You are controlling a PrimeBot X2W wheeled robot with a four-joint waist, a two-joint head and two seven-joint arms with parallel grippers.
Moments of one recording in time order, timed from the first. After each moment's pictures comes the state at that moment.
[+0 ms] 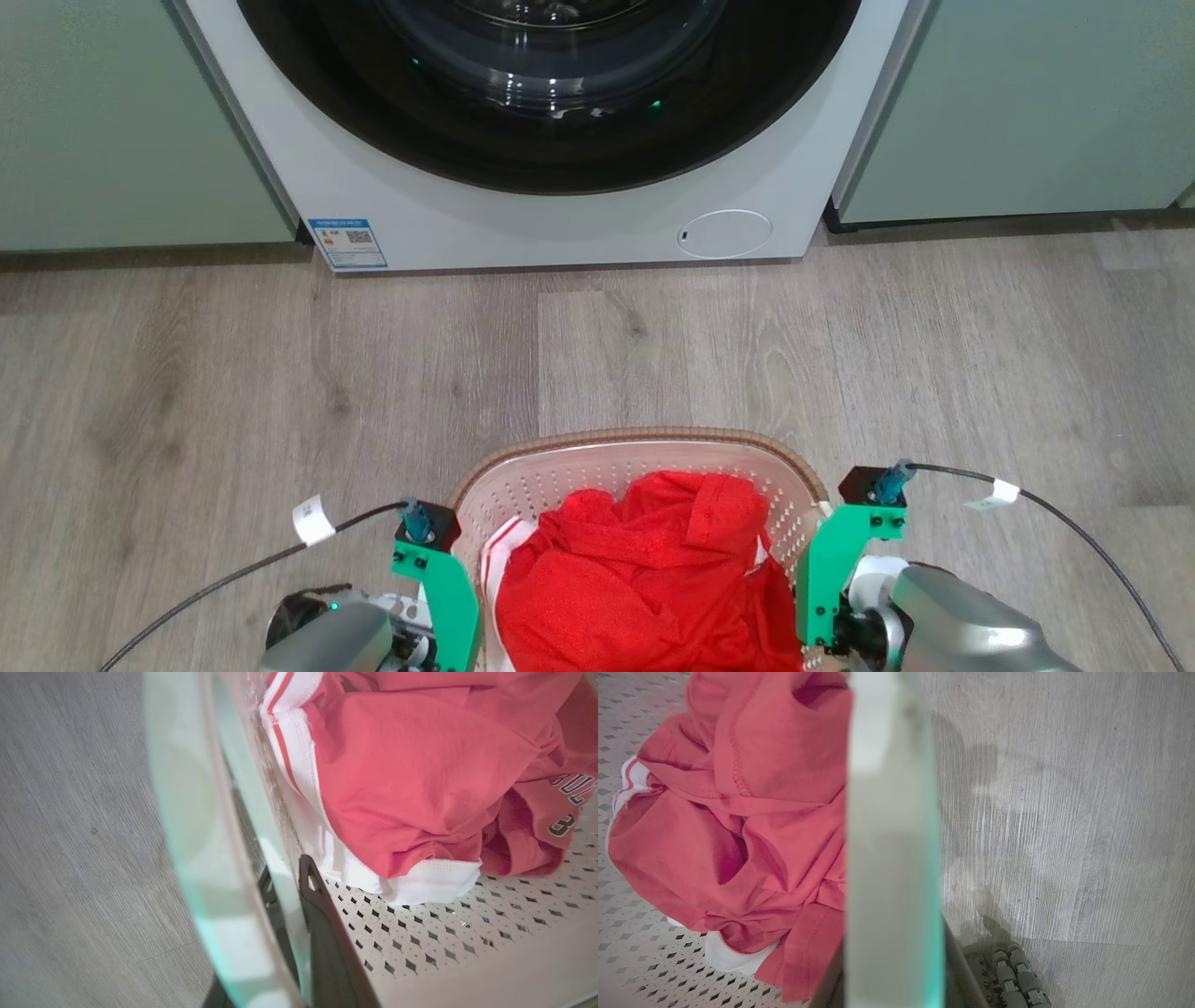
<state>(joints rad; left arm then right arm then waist) -0.50 0.15 -1.23 1.01 -1.01 -0.09 0.27 -0.55 -0.10 1.01 1.10 1.19 0.11 0.22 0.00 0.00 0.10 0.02</state>
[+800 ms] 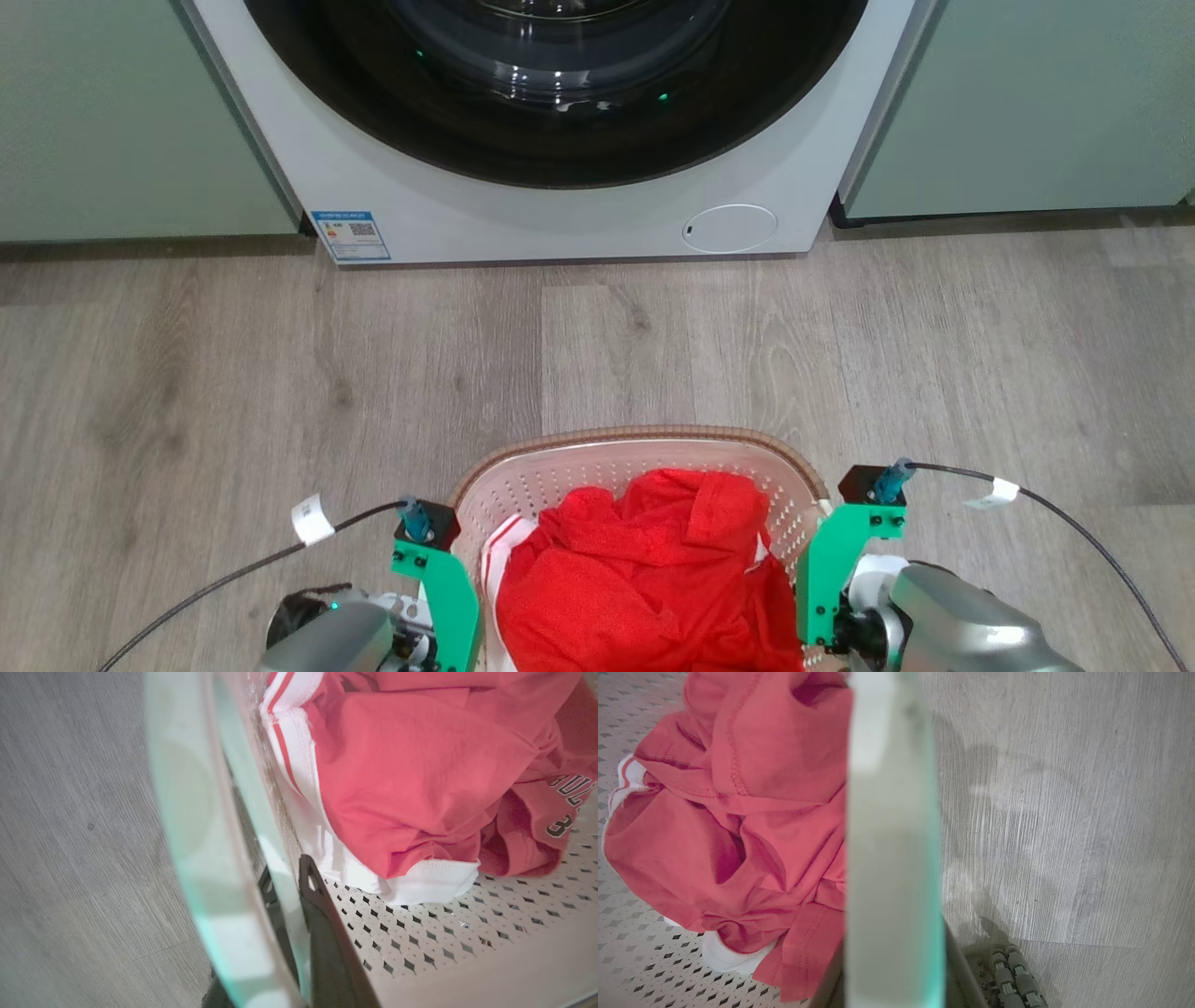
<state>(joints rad) -0.50 0.15 -1.23 1.00 -1.02 -0.09 0.26 -0.55 -0.10 1.04 1.11 1.21 0.11 0.20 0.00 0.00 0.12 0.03</state>
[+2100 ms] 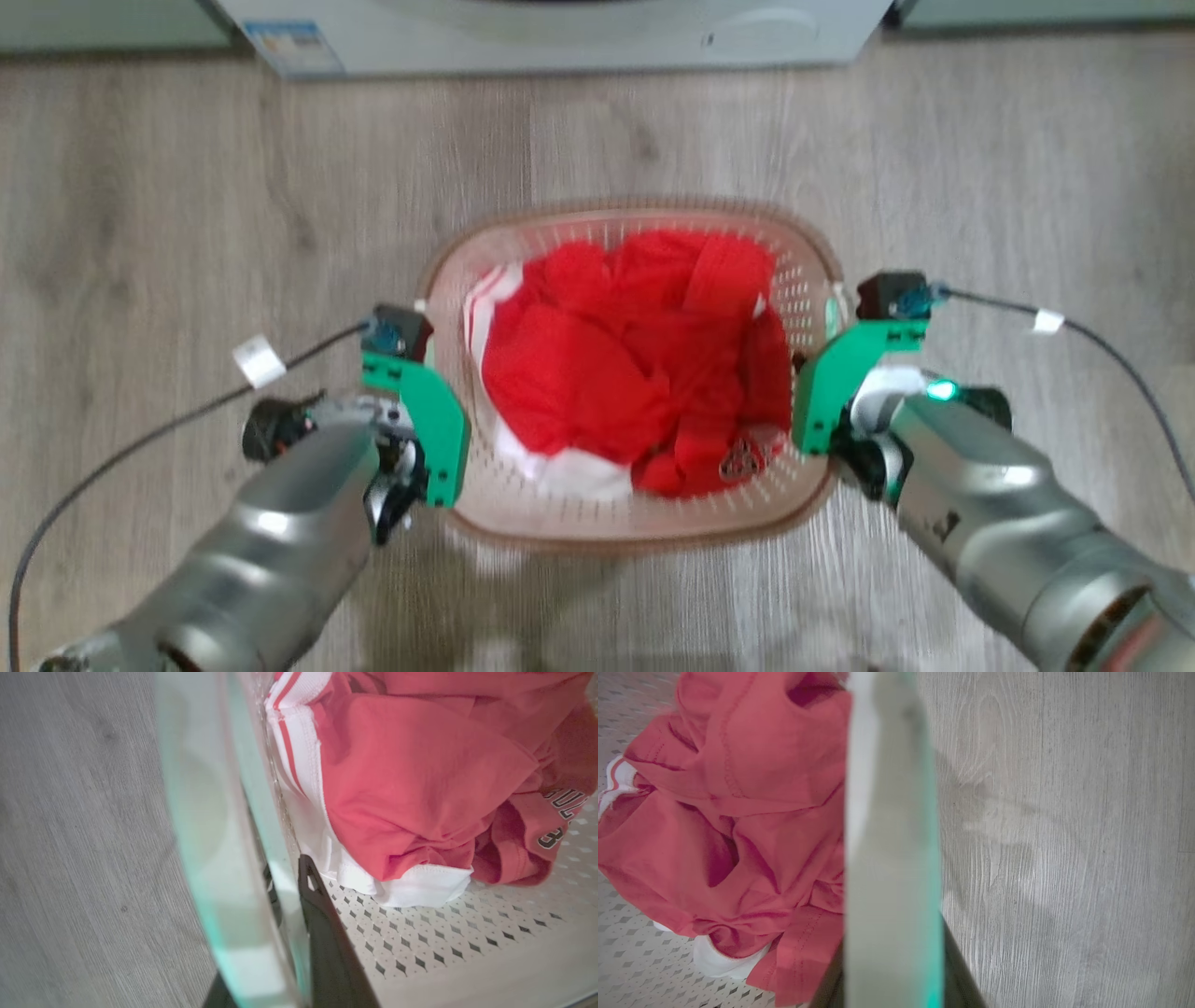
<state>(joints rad) -0.77 0.14 -1.18 1.03 -1.00 -0.04 0.09 -0.83 -0.10 1.04 1.14 1.18 0.11 -0.02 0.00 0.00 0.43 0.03</state>
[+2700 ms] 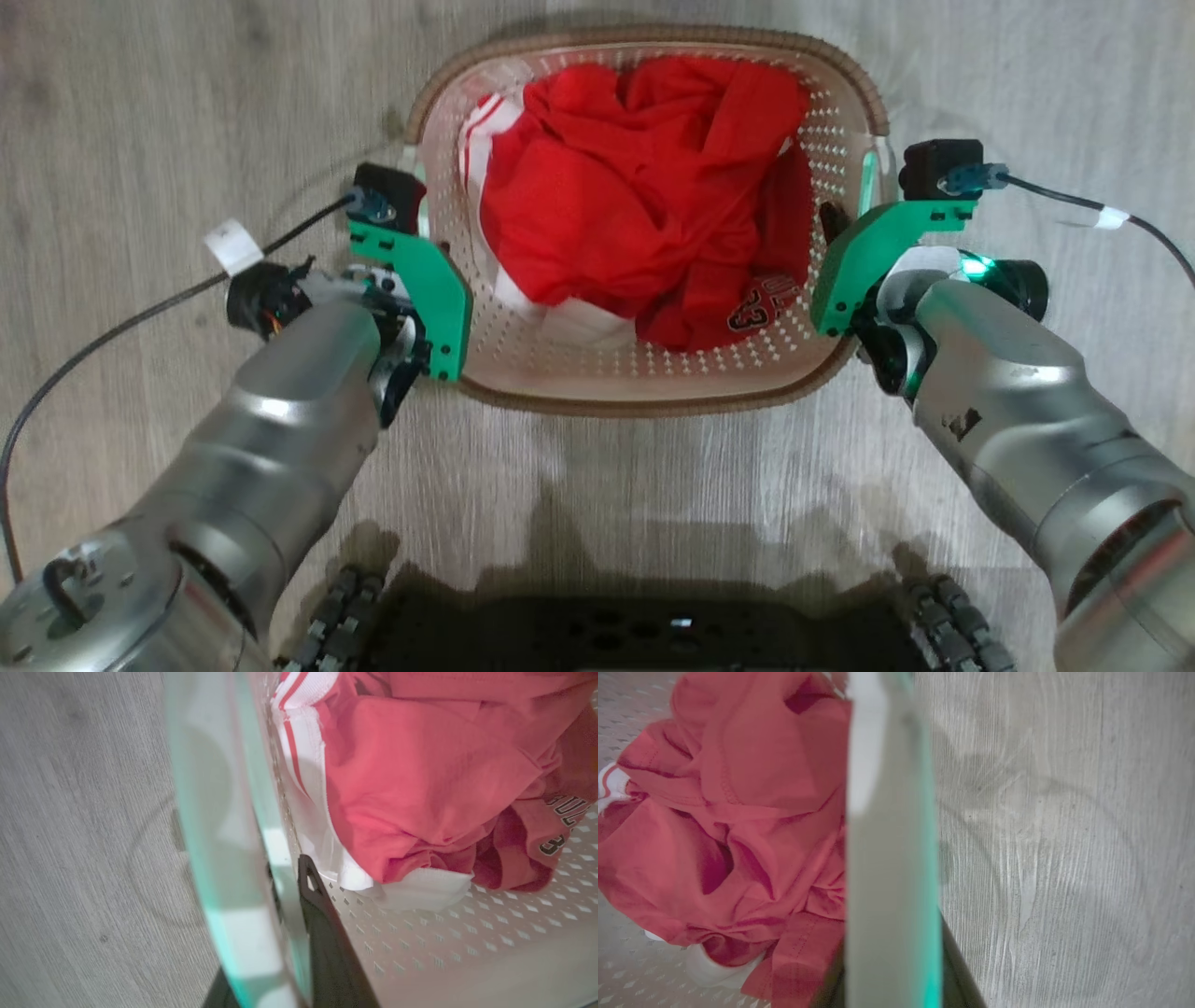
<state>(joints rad) -0.98 0.07 -1.16 1.18 -0.98 -0.05 -0.03 -1.01 -0.10 1.01 1.20 1.16 0.12 -0.16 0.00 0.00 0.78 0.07</state>
